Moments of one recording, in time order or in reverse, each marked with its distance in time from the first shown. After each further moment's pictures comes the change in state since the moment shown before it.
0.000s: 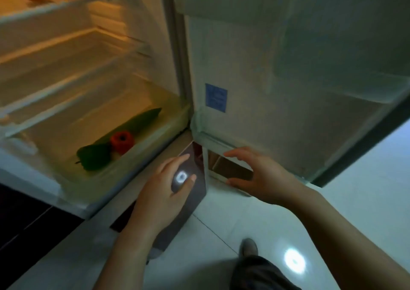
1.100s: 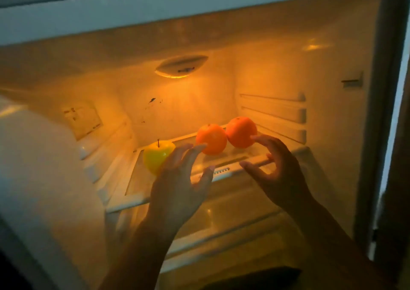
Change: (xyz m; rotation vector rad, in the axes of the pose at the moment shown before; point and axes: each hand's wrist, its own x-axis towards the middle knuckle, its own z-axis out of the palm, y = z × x) left_hand 0.224 -0.035 -0.301 0.630 0.837 0.035; right_hand 0.444 -0.187 -0.023 0.523 0.548 -0.759
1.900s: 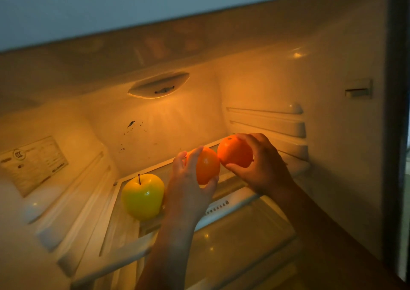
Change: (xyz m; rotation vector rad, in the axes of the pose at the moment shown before) left_hand 0.070 -0.017 0.061 -0.089 -0.074 -0.144; right_hand 0.066 0.032 0.033 -0.301 -0.061 0.169
